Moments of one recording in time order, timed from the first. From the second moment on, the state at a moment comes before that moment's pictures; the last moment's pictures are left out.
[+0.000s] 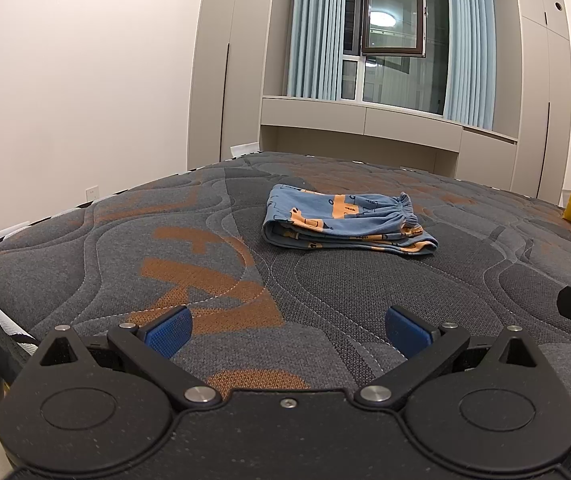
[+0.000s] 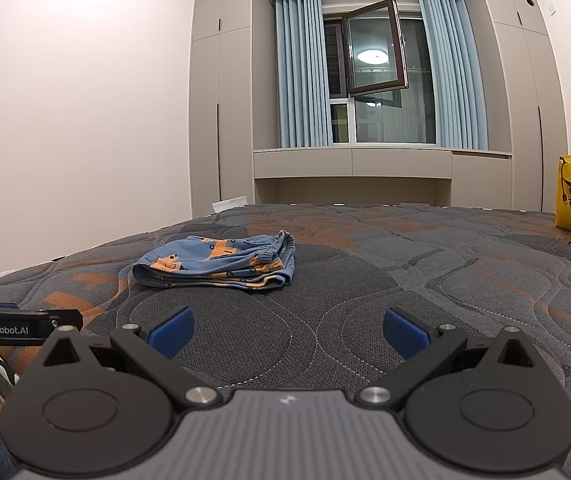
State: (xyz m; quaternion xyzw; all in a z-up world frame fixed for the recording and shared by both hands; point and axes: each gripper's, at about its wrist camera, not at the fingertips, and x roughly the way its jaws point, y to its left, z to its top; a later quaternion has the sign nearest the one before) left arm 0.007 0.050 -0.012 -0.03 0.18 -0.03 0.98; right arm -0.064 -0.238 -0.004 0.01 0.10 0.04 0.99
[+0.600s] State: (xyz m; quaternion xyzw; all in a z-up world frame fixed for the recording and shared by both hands) left arm 0.007 0.050 -0.013 -0.03 0.18 -0.03 0.98; right arm -0.065 -0.239 -0.005 0.01 0.10 0.04 0.99
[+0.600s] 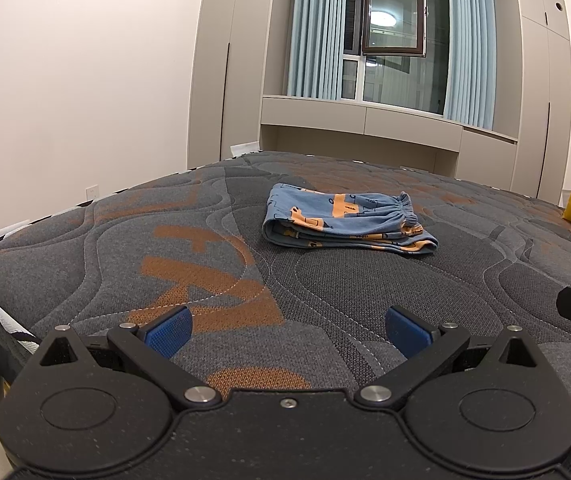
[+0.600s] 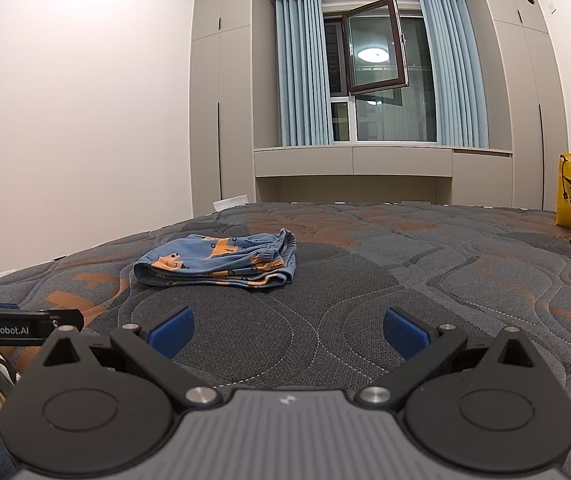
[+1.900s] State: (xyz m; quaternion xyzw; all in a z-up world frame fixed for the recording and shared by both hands) left arm 0.007 0.048 -0.014 -0.03 0.19 -0.03 0.98; right arm -0.066 -0.239 -0.005 0.01 0.10 0.04 0.99
